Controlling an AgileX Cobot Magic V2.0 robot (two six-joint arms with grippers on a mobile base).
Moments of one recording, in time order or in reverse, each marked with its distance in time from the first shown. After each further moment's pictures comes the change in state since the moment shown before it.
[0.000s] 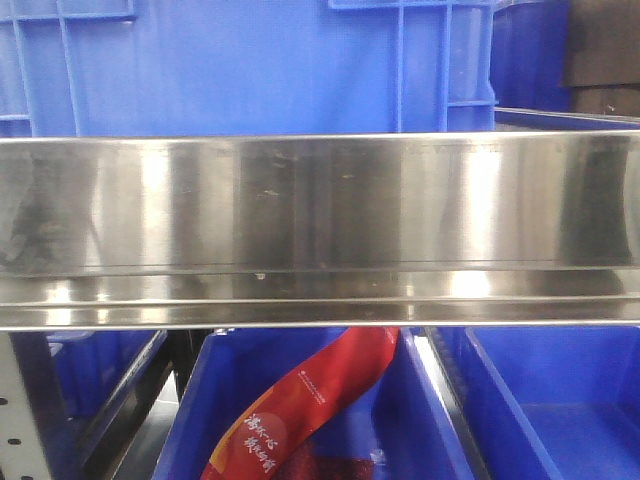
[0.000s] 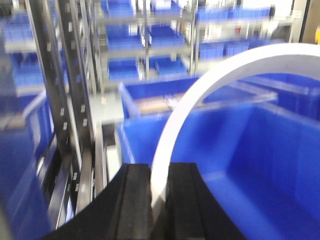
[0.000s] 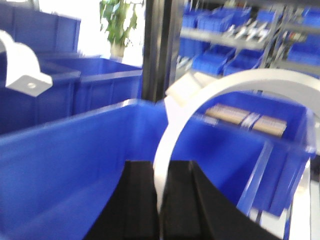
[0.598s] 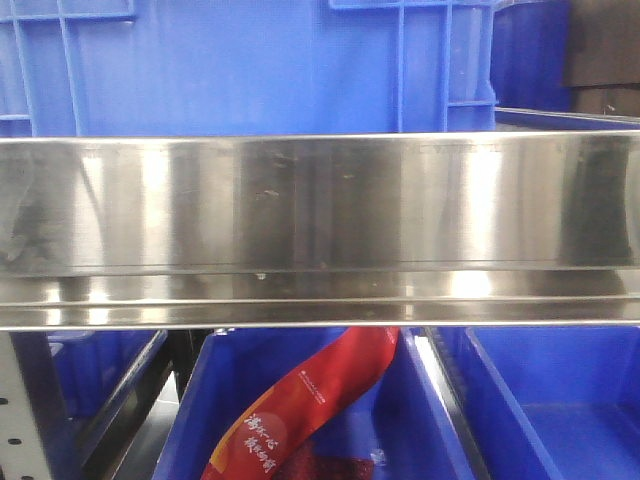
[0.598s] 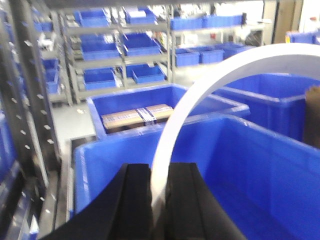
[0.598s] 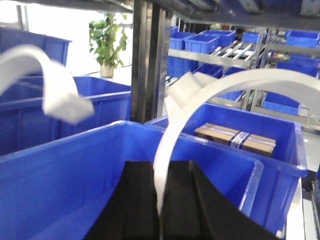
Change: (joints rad) left arm -0.090 0.182 -0.142 0.012 -0.020 0.000; right arm 0.000 0.067 0.000 0.000 -0.121 0.000
